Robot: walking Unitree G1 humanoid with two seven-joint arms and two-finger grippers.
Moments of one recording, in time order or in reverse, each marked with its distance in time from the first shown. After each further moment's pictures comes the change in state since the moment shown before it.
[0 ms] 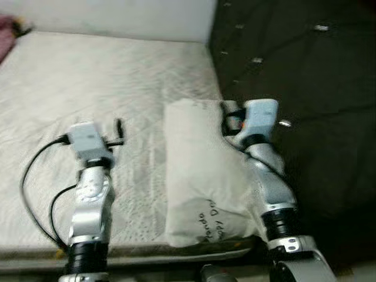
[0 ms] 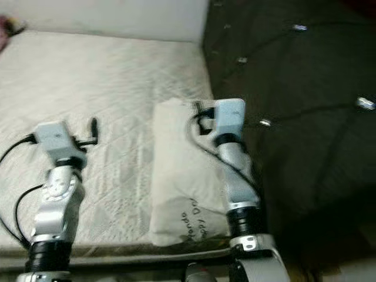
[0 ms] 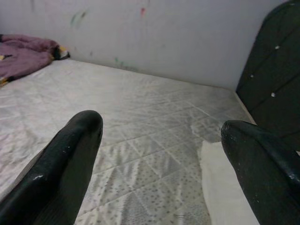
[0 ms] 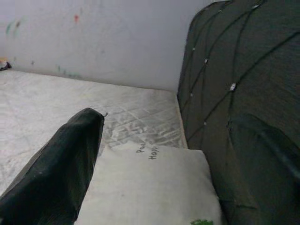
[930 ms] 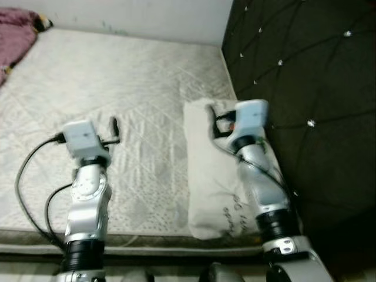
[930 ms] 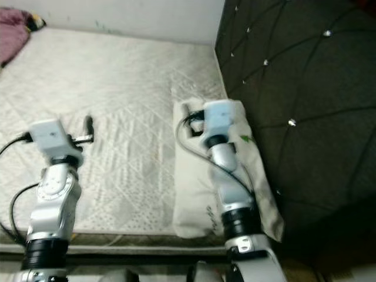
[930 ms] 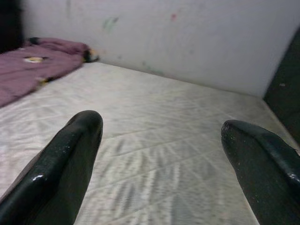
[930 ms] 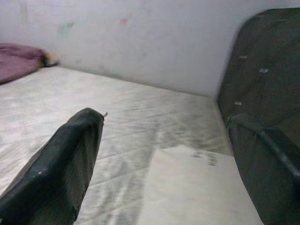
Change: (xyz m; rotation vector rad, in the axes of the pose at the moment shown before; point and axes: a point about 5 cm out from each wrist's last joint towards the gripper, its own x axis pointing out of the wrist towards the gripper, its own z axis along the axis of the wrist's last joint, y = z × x) left arm 0.003 0.005 0.001 0.006 -0.007 0.014; right arm 0.001 0.015 0.000 0.002 -0.005 0.072
